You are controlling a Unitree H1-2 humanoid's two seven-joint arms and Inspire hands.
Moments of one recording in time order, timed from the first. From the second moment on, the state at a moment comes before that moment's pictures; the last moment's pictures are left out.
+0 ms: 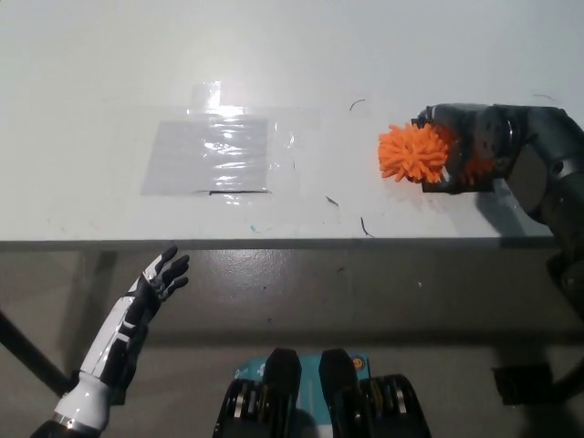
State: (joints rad) left_arm -0.08 0.22 0.01 0.12 -0.16 -0.37 -0.27; right_arm -1.27 -0.23 0.62 1.40 -0.57 -0.07 0.27
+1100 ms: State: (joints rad) left_arm -0.08 0.23 0.01 0.12 -0.17 -0.35 -0.28; right_arm -1.23 -0.26 0.48 1.39 -0.55 -0.31 -0.13
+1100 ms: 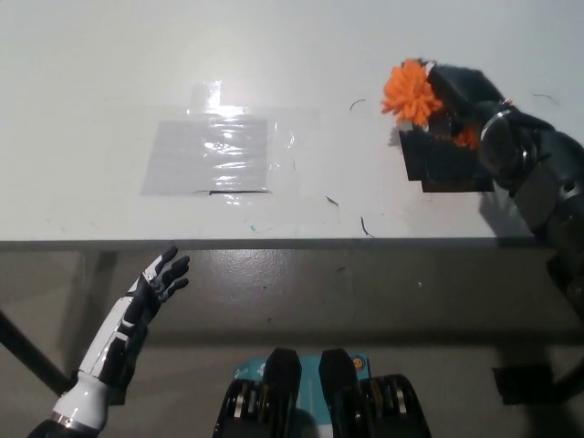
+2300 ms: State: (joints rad) left_arm -0.04 0.23 0.01 0.11 -0.17 -0.35 -0.28; right_arm -1.43 -0.18 -0.16 1.05 -0.19 -0.39 -0.30
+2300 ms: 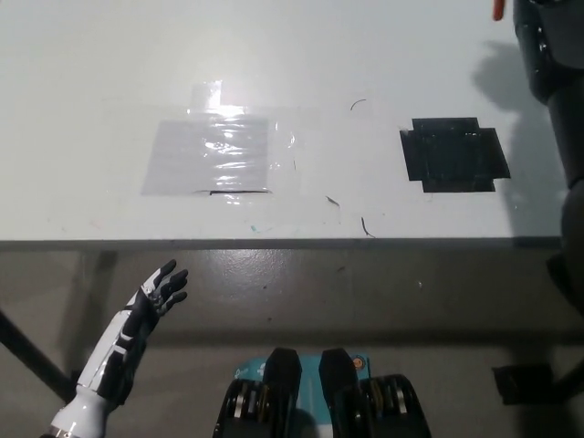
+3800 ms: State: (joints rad) left_arm -0.04 0.22 0.01 0.11 -0.18 -0.35 -0.28; right_arm -1.24 -0.09 -0.02 1.36 -0.08 -0.46 -0.46
